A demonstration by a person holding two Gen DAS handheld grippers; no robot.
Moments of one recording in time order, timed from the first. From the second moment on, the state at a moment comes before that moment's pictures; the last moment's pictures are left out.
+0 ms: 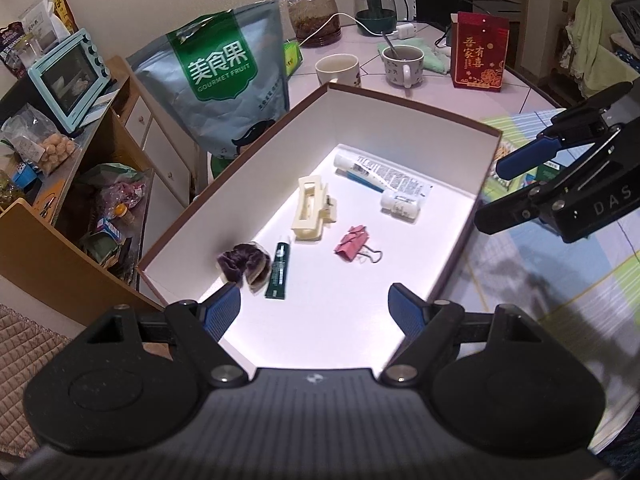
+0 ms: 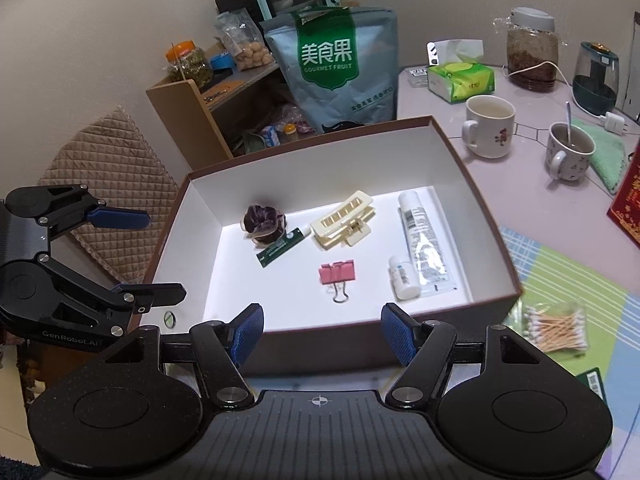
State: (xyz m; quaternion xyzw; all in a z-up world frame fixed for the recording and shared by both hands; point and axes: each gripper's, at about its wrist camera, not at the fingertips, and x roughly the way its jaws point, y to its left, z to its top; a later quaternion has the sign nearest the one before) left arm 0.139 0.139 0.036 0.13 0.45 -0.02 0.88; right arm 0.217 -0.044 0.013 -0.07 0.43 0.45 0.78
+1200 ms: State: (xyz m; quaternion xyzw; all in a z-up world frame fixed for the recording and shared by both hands) left arm 0.172 -0.040 -0.025 0.05 0.47 -0.09 0.88; right arm 0.265 -0.298 -0.050 -0.04 0.49 0.33 0.80
